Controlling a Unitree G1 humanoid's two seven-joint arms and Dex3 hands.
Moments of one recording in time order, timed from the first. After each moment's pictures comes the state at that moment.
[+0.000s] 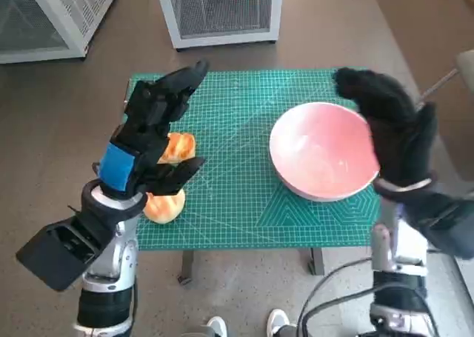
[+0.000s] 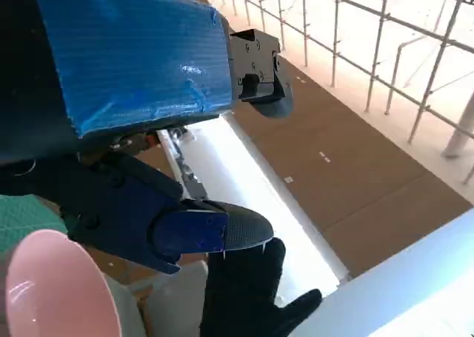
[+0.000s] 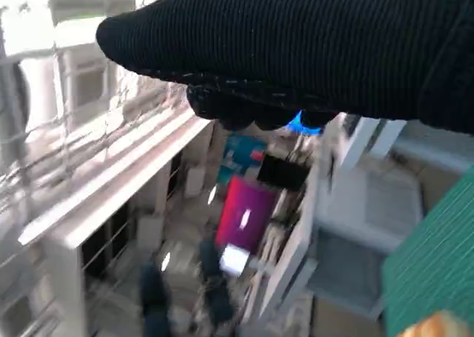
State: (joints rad) left arm -0.39 0.19 0.07 -0.09 -0.21 -0.35 -0.35; right arm -0.62 -0.21 -0.22 0.47 0.35 -0.60 0.50
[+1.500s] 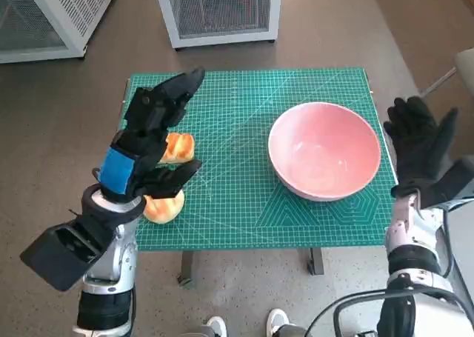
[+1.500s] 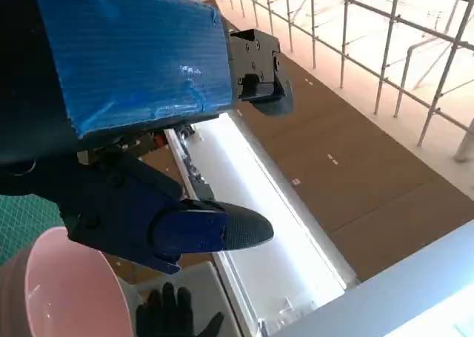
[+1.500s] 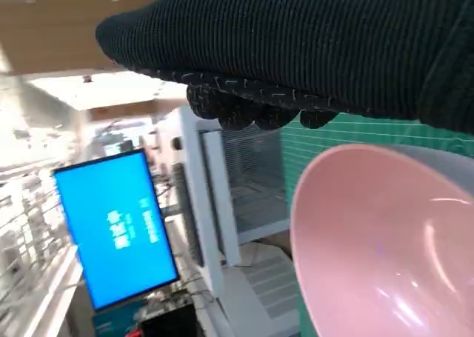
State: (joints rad) left arm -0.37 0.19 0.08 -0.06 -0.21 -0.39 -0.35; right arm -0.82 -0.30 -0.42 1.28 0.31 -0.48 0.25
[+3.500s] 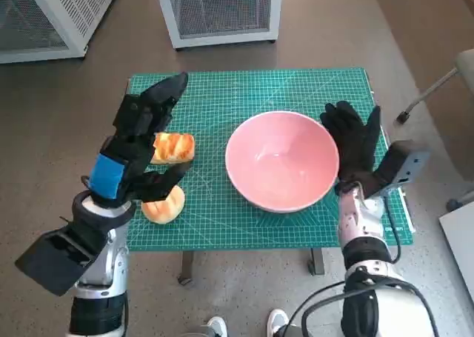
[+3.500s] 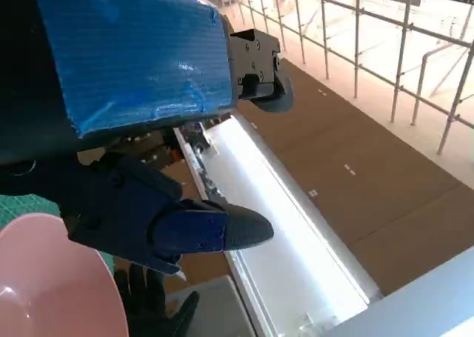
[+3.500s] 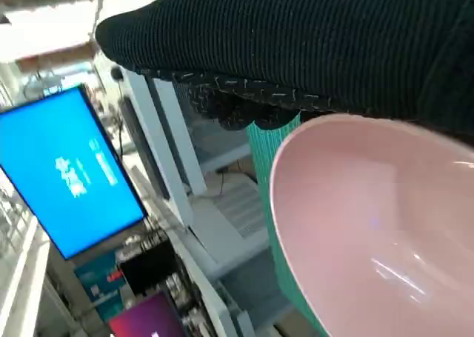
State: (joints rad) left arm -0.32 0.22 0.12 -0.06 -0.20 -0.41 -0.34; right arm -0.90 -0.09 -0.41 1.30 0.27 -0.38 0.24
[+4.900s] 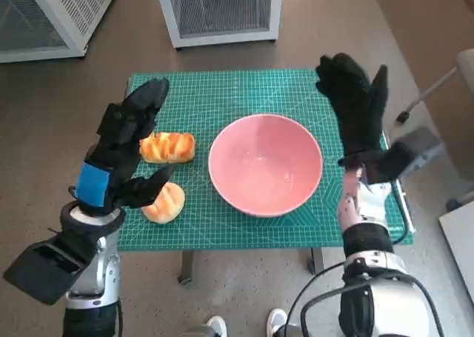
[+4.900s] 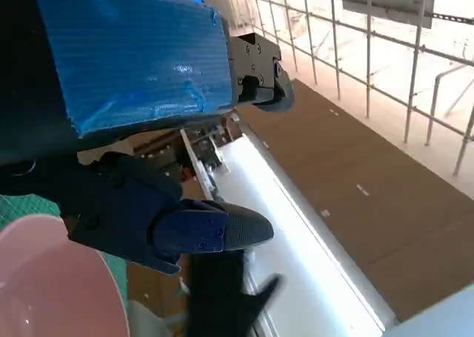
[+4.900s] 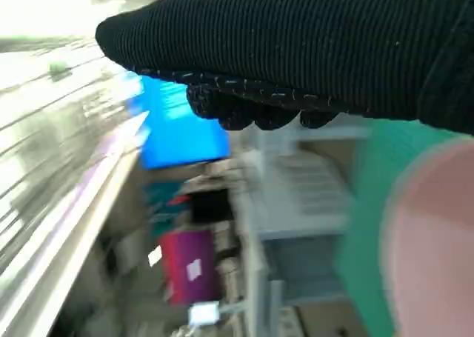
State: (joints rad) left arm -0.28 0.23 0.16 -0.06 -0.19 -0.42 -0.31; right arm -0.92 -0.12 -0.34 1.04 0.25 -0.73 0.48
